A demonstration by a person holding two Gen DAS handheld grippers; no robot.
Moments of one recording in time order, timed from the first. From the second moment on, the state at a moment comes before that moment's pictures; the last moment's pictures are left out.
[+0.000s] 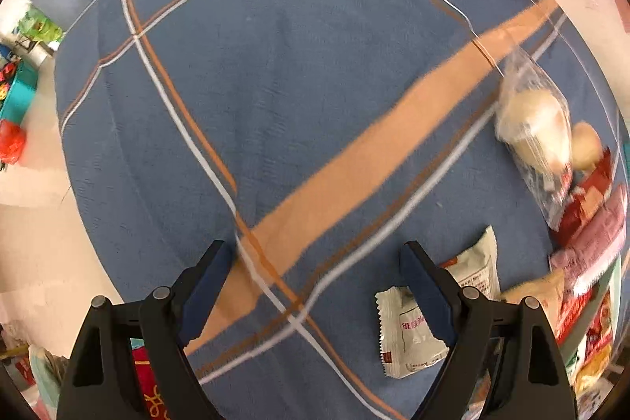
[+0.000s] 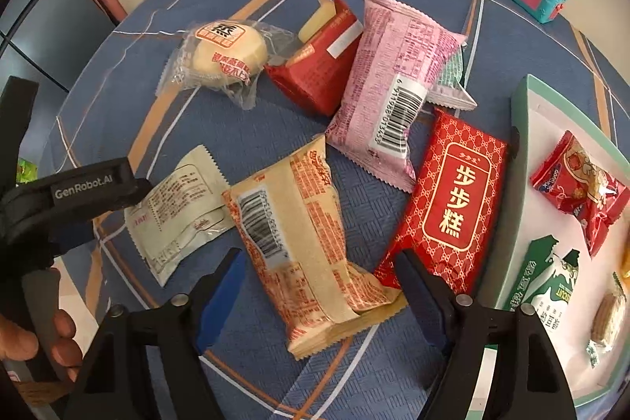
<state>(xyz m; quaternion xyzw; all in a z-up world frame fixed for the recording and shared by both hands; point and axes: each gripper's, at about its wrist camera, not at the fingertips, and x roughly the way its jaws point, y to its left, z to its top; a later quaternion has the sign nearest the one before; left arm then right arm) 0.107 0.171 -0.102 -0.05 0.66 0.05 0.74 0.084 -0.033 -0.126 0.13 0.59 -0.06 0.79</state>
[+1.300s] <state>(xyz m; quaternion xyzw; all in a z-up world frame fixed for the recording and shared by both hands) 0.088 0.077 -0.068 0.05 0.63 -0.05 0.77 0.051 -0.108 -0.106 0.18 0.59 -0.11 0.78</state>
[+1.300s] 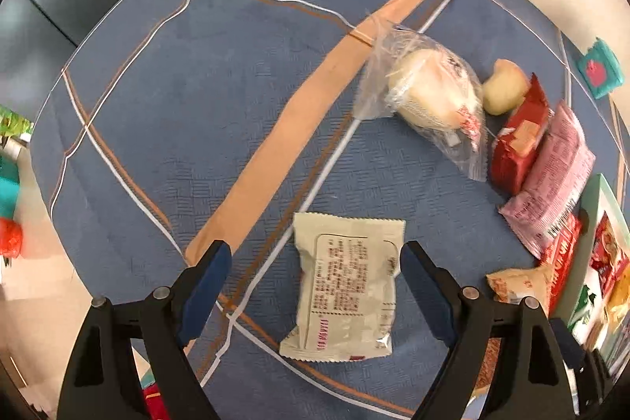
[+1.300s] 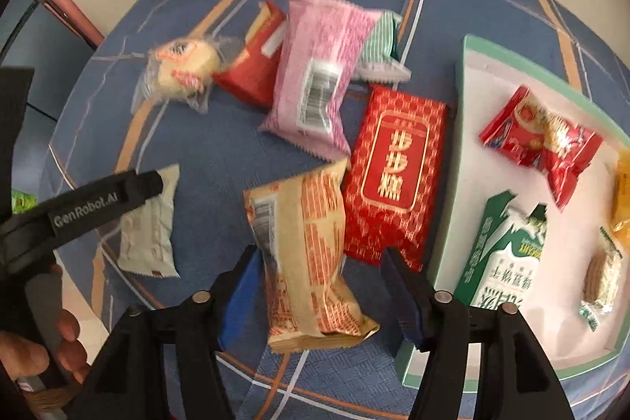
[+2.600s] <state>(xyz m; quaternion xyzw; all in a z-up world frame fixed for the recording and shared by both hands) 0.089 0.055 -0.107 0.05 0.66 -0.08 0.74 0.088 -0.048 -0.121 0.08 0.62 -0.09 0.77</state>
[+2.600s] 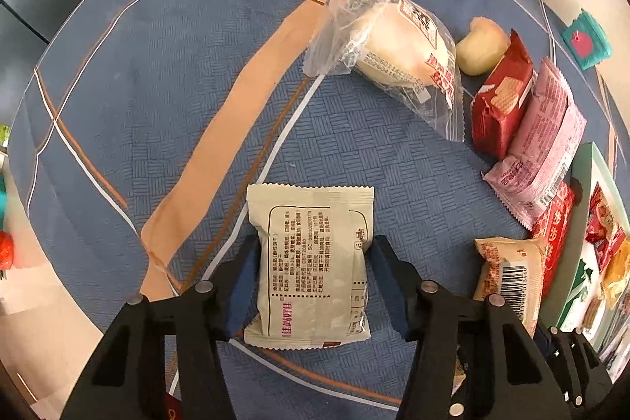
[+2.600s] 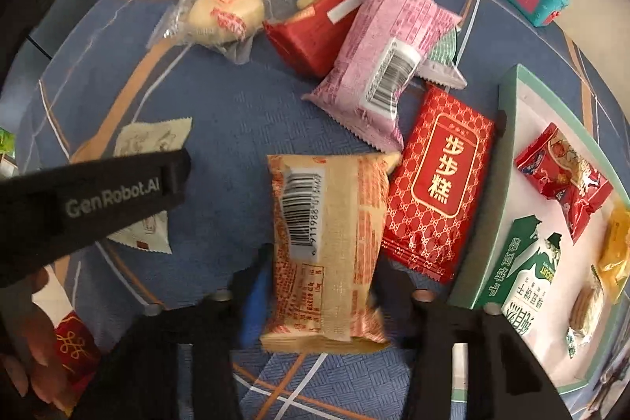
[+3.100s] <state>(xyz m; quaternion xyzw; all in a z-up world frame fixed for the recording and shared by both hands) 0.096 0.072 -0.056 0.00 0.60 -0.11 0.79 0.056 -0.090 -0.055 0.14 0.57 -0.08 0.81</state>
